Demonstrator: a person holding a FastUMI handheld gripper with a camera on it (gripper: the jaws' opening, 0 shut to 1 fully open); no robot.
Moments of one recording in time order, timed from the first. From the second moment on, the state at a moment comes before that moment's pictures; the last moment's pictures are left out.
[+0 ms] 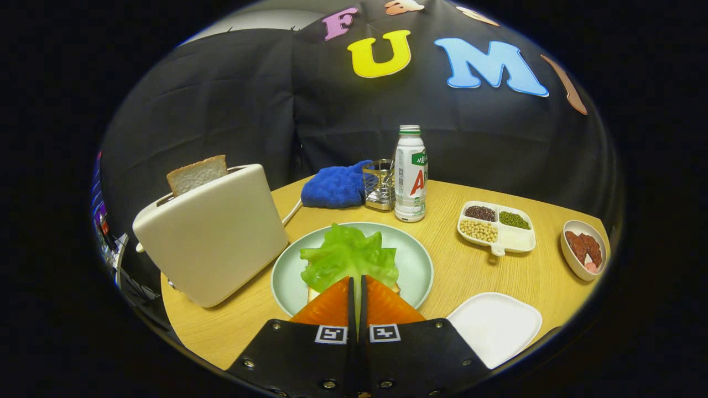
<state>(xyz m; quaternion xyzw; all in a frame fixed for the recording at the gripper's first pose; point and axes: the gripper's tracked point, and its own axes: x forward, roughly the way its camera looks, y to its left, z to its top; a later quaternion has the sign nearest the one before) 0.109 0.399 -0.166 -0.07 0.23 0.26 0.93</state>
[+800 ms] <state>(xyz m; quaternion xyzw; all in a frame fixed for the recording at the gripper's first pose) 0.073 0.415 -0.094 -0.04 0.13 0.25 0.96</state>
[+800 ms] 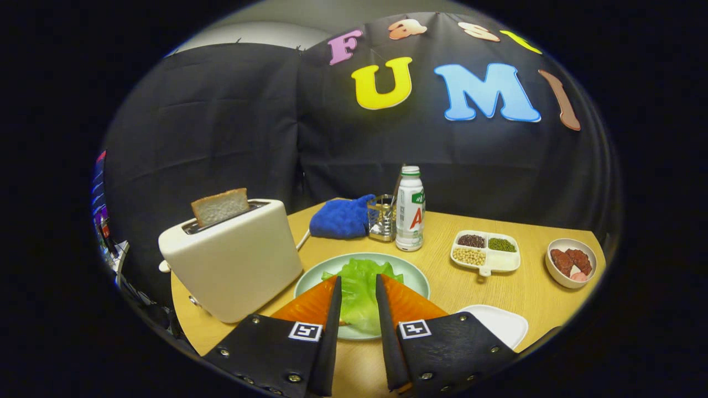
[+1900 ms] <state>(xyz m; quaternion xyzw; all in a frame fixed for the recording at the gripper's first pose) -0.017 0.616 -0.050 -0.03 0.04 0.30 0.95</state>
